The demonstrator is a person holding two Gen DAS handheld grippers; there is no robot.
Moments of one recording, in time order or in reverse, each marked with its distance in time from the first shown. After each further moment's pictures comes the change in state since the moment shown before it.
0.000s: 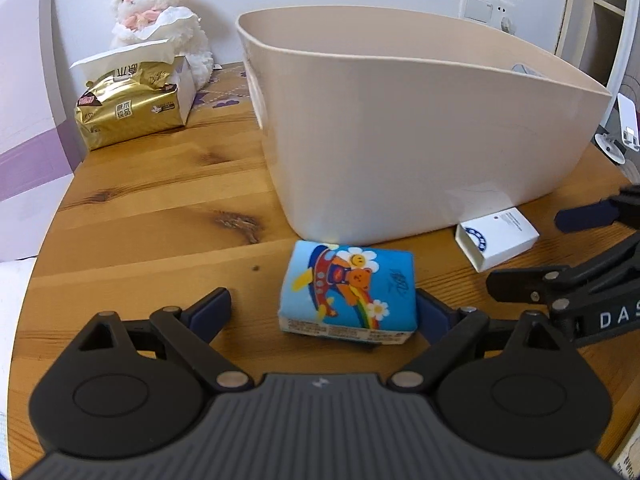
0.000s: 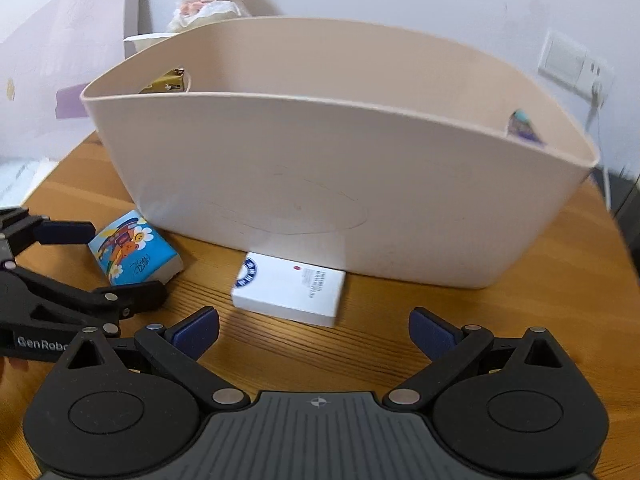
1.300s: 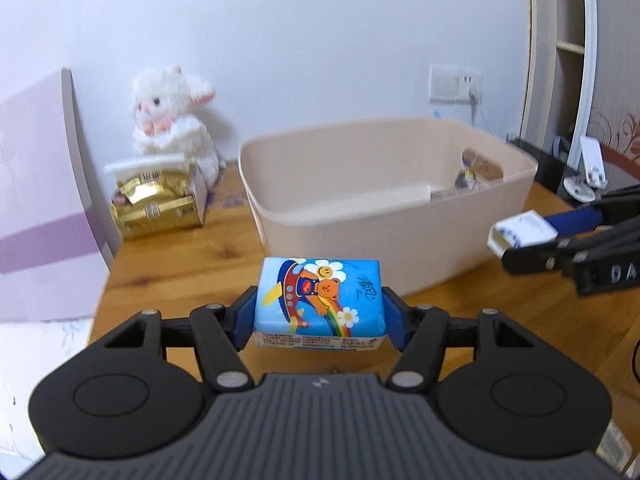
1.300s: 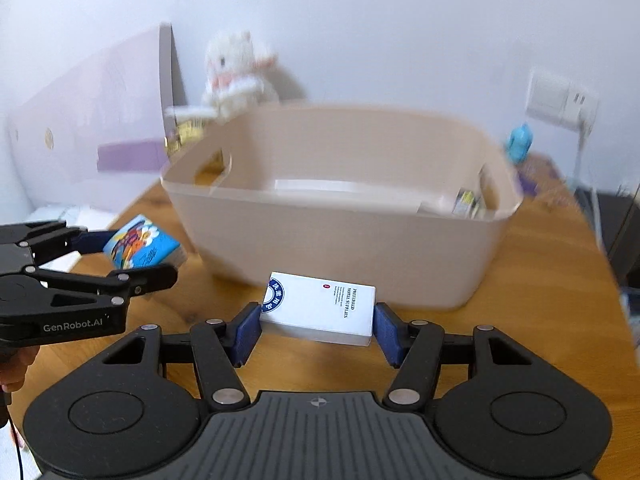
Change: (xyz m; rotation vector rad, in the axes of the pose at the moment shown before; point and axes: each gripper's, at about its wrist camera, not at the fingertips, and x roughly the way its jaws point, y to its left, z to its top) left arm -0.102 -0.022 0.018 0.053 -0.240 0.023; right arm -0.107 -0.014 -0.001 -0.018 -0.233 0.068
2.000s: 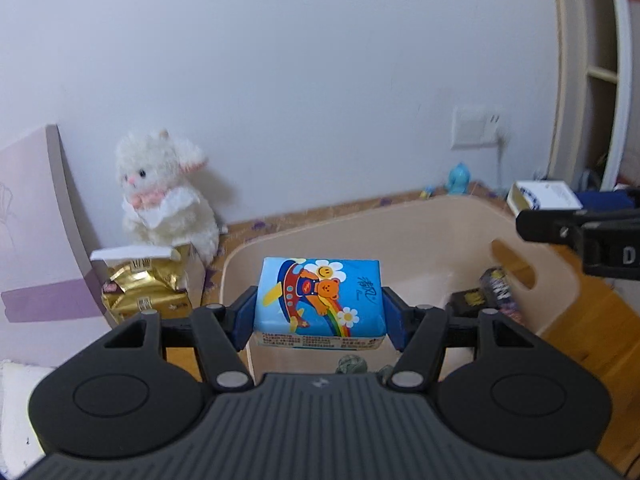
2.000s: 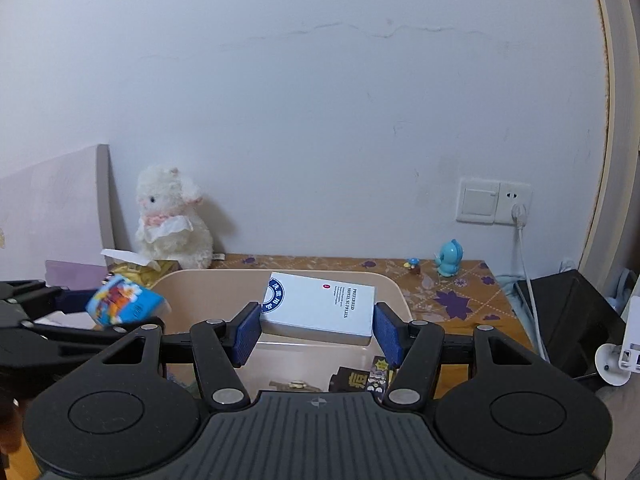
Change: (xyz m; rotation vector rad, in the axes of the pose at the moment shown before) left arm 0.064 -0.023 0.105 0.010 -0.004 0.073; right arm 0.003 -0.043 0.091 0.085 -0.197 -0.152
